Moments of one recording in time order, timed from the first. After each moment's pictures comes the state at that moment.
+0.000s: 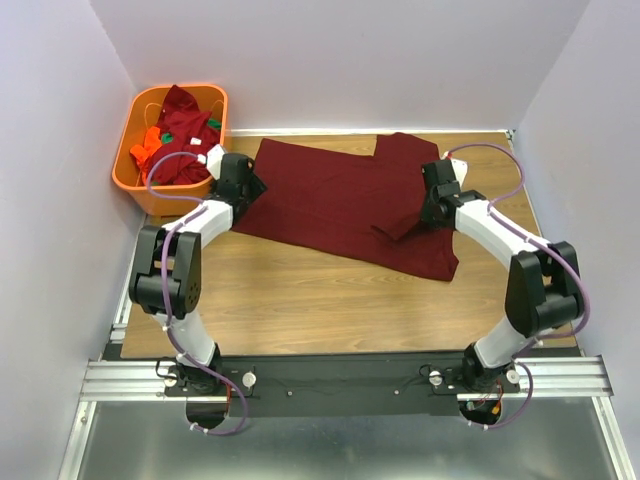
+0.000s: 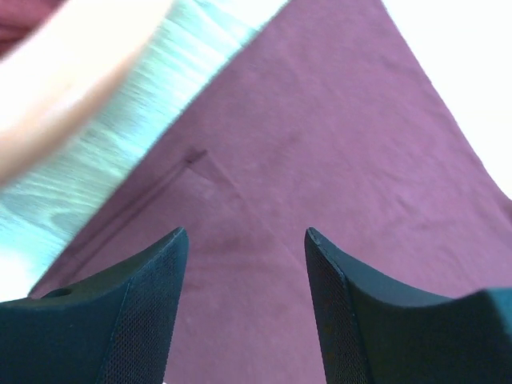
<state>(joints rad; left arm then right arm) -0.17 1.77 1.12 0.03 -0.24 -0.78 0.28 1.61 1.11 -0.42 0.40 0.47</state>
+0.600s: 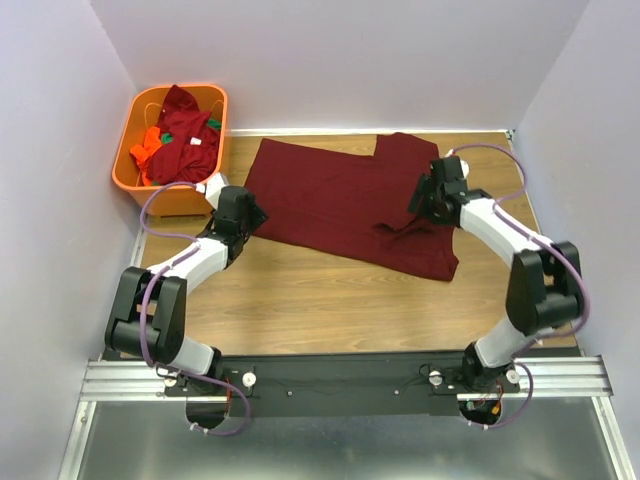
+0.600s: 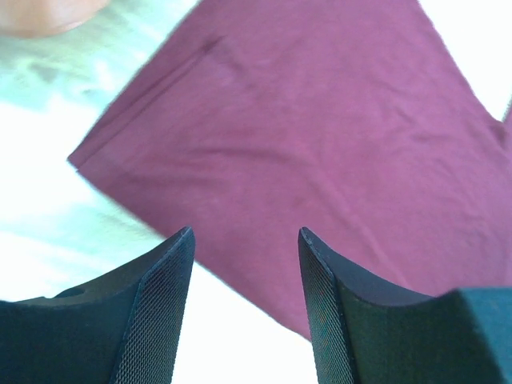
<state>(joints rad) -0.25 1.47 0.76 0.13 -0.24 -0.80 0.23 1.67 1.17 -0.38 0.19 0.52</state>
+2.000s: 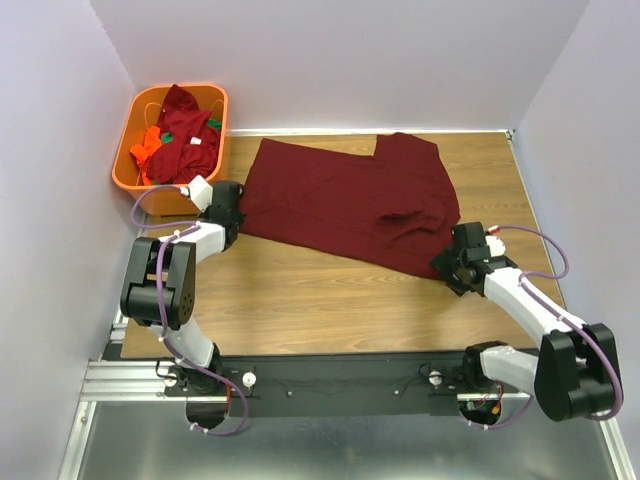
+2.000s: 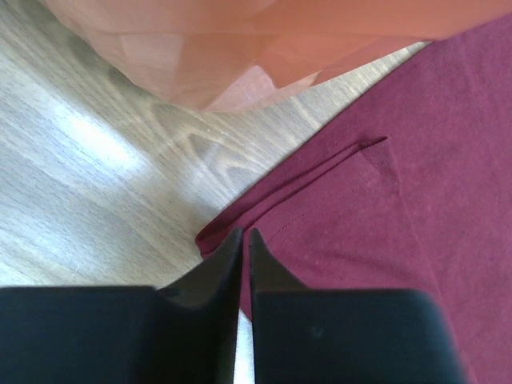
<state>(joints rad) -0.13 1.68 0.86 0.08 -0.40 -0.84 0.19 1.14 0.56 -0.45 0.21 1.00</state>
